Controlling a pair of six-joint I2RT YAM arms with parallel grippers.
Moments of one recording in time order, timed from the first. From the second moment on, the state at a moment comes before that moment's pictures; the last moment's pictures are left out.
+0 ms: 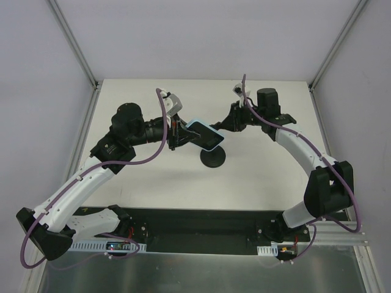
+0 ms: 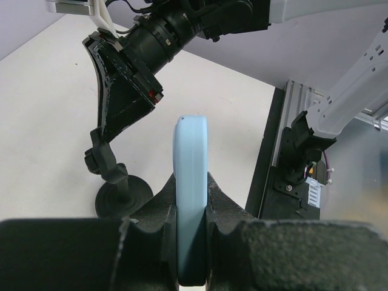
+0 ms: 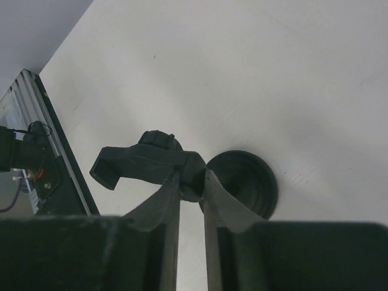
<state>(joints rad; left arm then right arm) -0.65 1.05 1.14 -0.20 0.61 -0.15 0.34 1.52 1.19 -0.26 -0.73 0.09</state>
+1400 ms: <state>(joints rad) -0.65 1.31 1.13 -0.19 0.94 -0.02 0.53 1.37 1.12 -0.50 -0.85 -0.17</state>
